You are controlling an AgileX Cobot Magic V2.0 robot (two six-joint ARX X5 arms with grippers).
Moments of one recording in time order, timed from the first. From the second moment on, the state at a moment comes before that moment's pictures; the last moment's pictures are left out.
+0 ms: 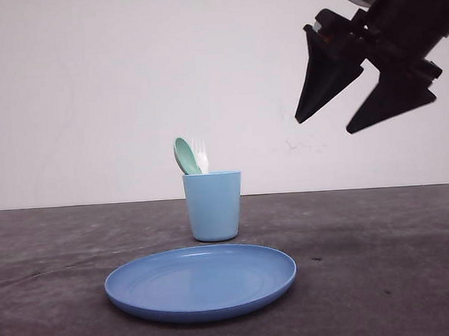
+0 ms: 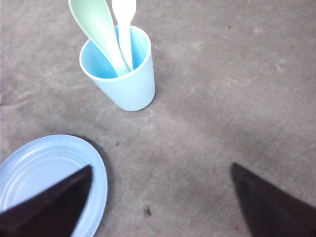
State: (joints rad) left arm -0.24 0.77 0.90 -0.78 -0.06 -0.03; right arm 0.43 1.23 0.80 -0.23 -0.23 0.07
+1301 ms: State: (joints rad) left arm -0.24 0.77 0.90 -0.77 -0.06 -0.03; right arm 0.54 1.86 1.04 0.27 -0.31 0.05
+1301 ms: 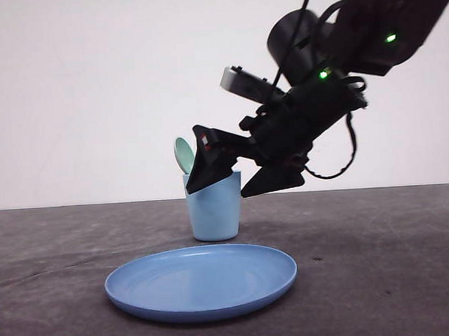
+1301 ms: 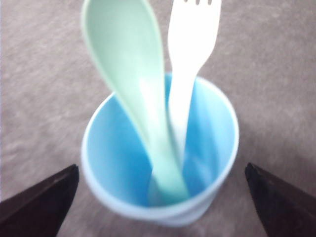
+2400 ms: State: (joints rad) left arm -0.24 0.77 0.90 -0.77 -0.06 -0.03; right arm 0.63 1.58 1.09 -0.10 -0.31 0.00
